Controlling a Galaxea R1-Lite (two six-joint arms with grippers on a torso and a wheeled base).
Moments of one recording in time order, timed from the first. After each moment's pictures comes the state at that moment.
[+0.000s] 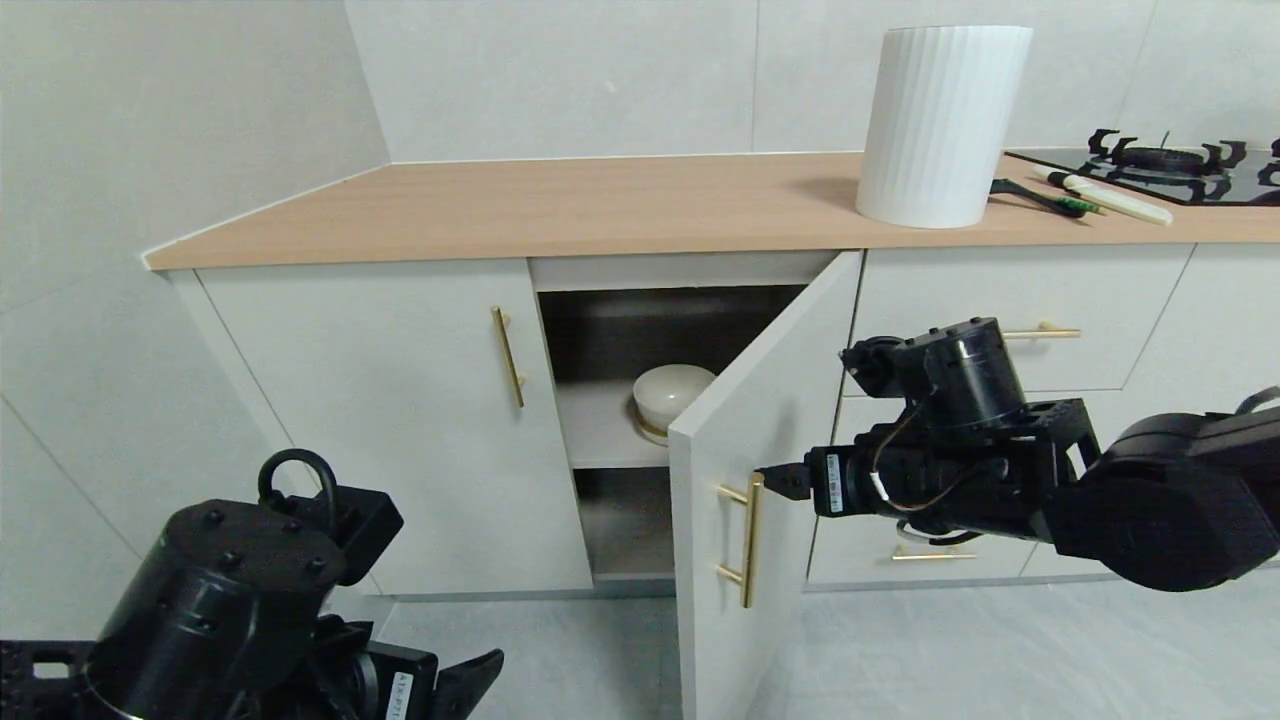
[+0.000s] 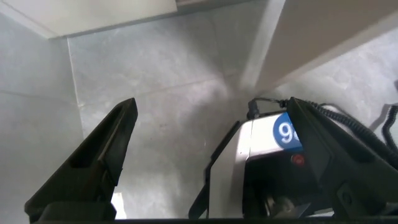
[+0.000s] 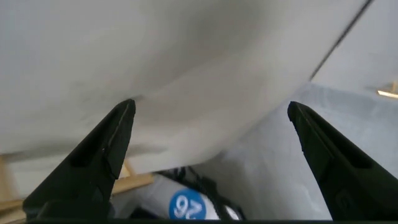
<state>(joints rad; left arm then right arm) -0.72 1.34 -0.57 0.07 0.37 -0.41 0.62 1.83 -1.00 -0.29 -0.06 0.34</state>
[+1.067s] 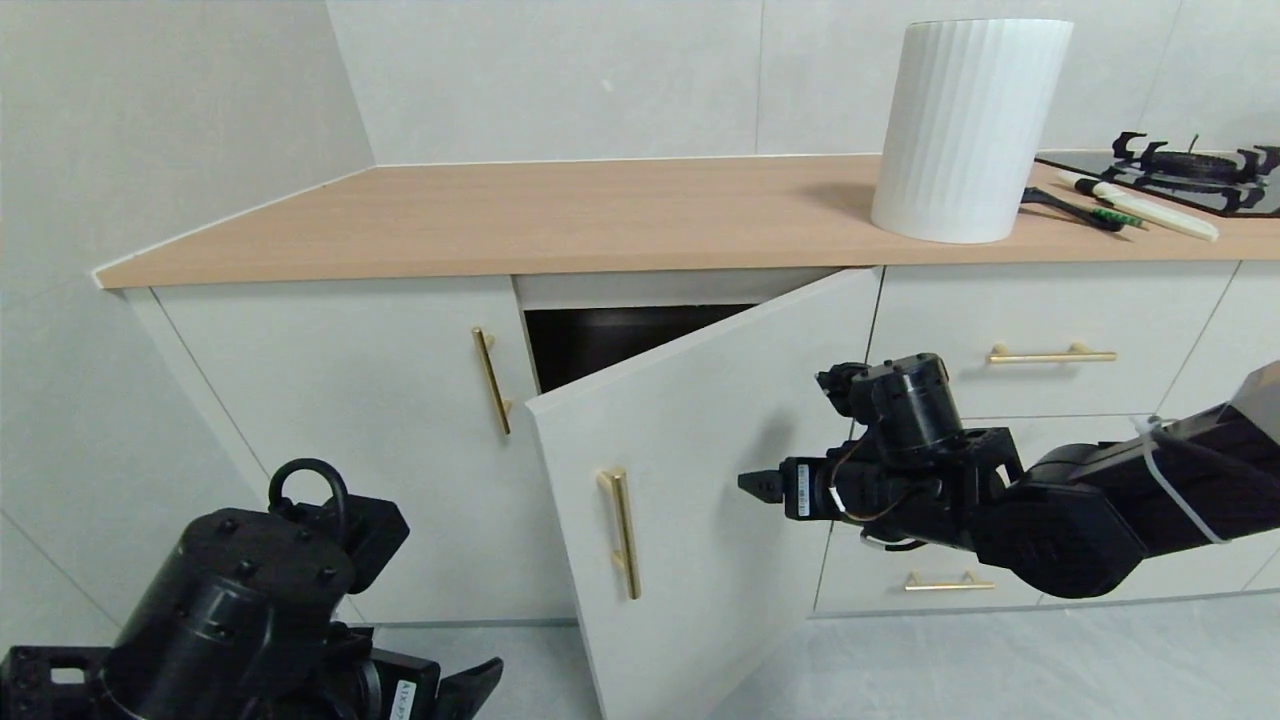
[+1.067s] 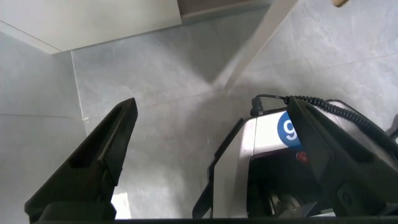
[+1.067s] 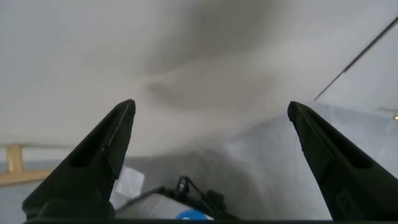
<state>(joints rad) -0.72 1.36 -0.55 0.07 0.37 -0.40 0.61 1.97 -1.00 -0.42 -0.08 0.40</state>
